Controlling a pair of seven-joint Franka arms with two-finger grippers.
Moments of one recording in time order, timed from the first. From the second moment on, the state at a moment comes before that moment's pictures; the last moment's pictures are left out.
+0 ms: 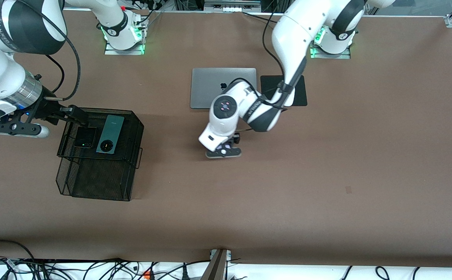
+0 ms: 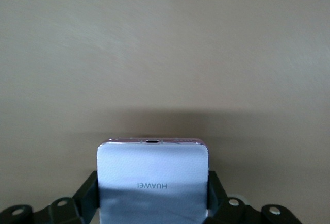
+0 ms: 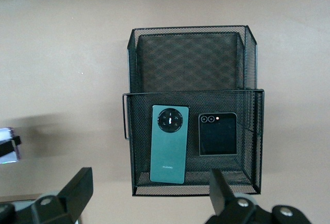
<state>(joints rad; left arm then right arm) -0.79 1.01 0.02 -1.09 -0.08 2.17 -0.81 1.02 0.22 -0.99 -1.62 0.21 1.78 0.11</state>
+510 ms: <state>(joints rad) -0.90 1.07 0.11 -1.05 -0.08 2.22 -0.83 1.02 0.23 -0.99 -1.63 0.21 1.78 0.11</state>
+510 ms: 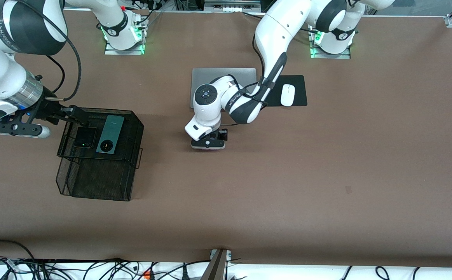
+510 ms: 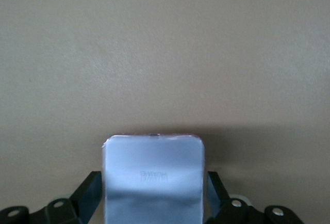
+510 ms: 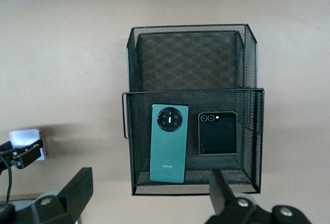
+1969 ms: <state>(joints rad) -0.30 0.56 0.14 -1.16 -0.07 1.52 -0.25 1.21 0.71 -0.72 -1.51 0.50 2.12 0.53</state>
